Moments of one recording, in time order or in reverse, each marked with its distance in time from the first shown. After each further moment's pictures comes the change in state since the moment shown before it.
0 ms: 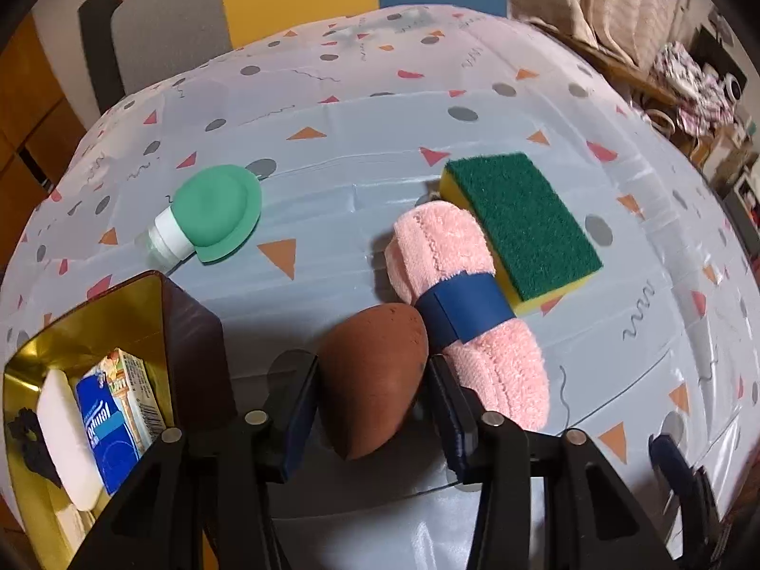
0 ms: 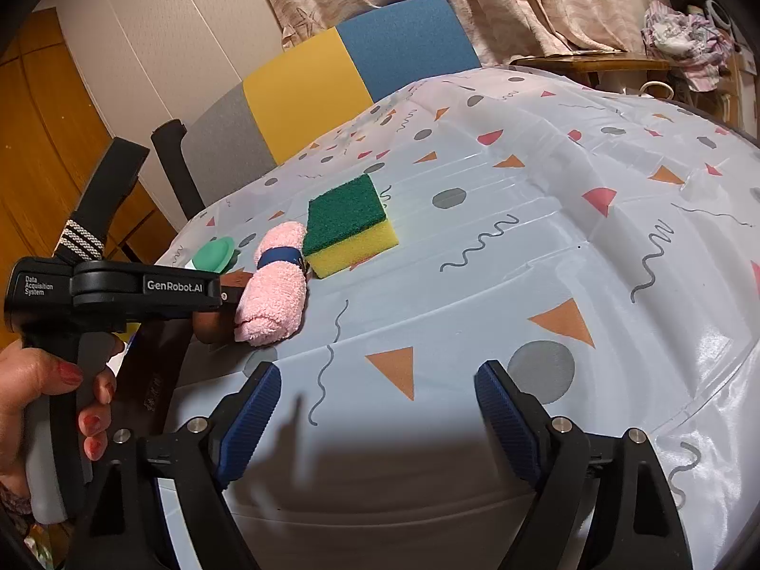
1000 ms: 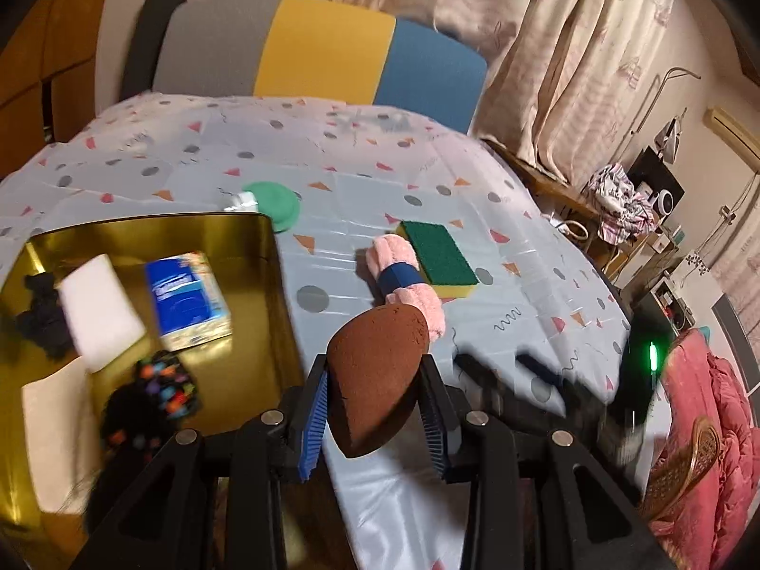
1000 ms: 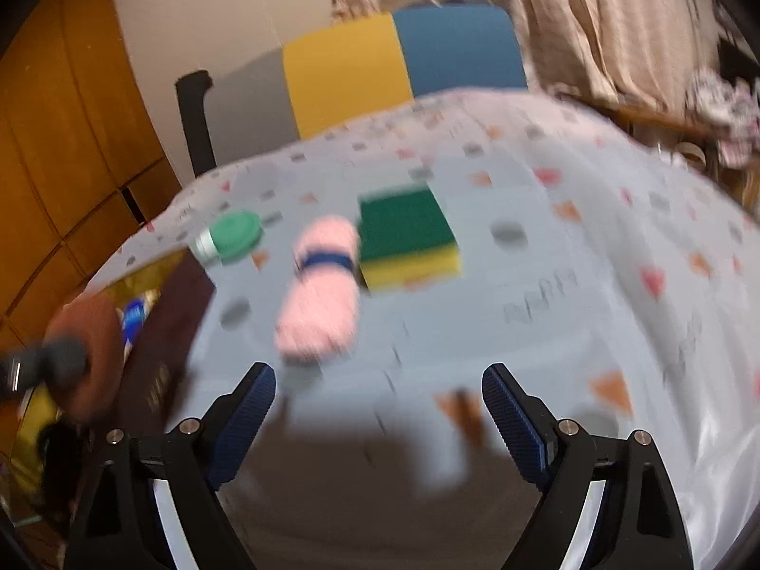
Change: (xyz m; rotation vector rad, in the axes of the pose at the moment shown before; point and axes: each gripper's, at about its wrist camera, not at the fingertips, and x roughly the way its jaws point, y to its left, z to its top) left arm -0.123 0.061 -0.110 -0.178 -0.282 -0.297; right arm 0.016 0.062 0.029 -0.217 0.021 -0.051
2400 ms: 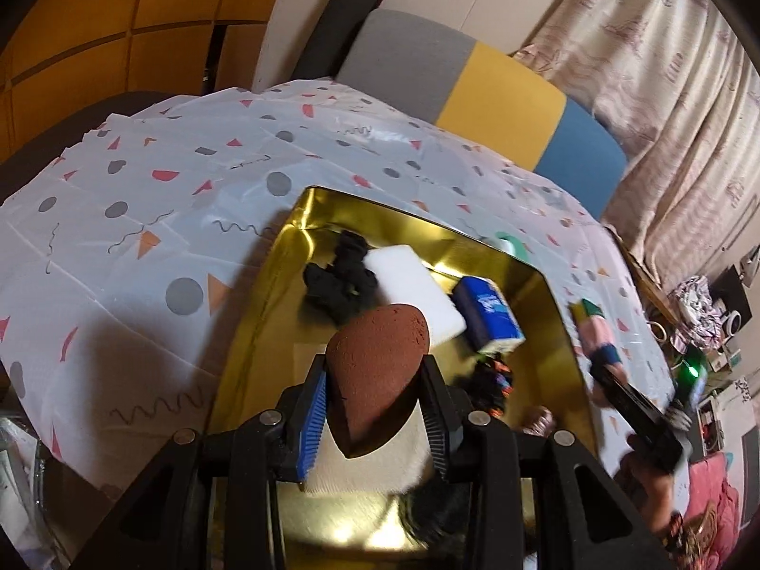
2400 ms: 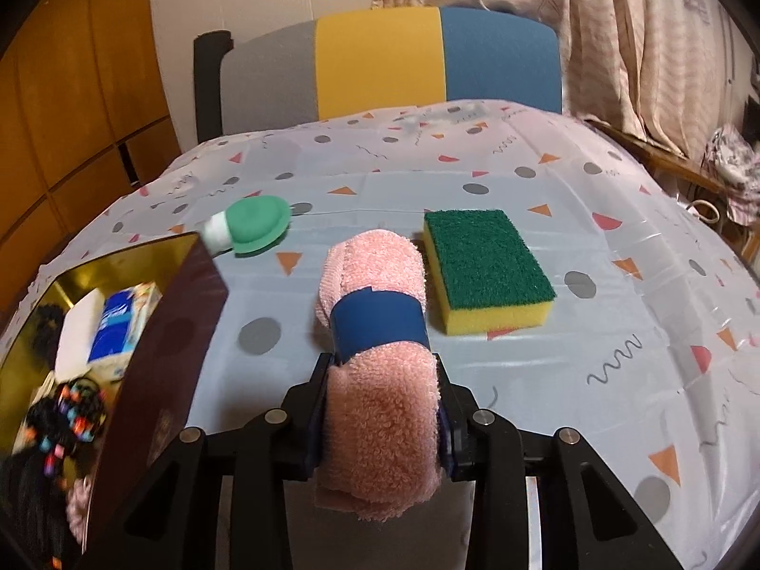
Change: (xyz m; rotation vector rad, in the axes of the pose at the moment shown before) left arm -0.084 0.195 -0.028 -0.324 -0.093 0.234; right arm 0.041 0.057 0.010 -0.124 0.044 -0.072
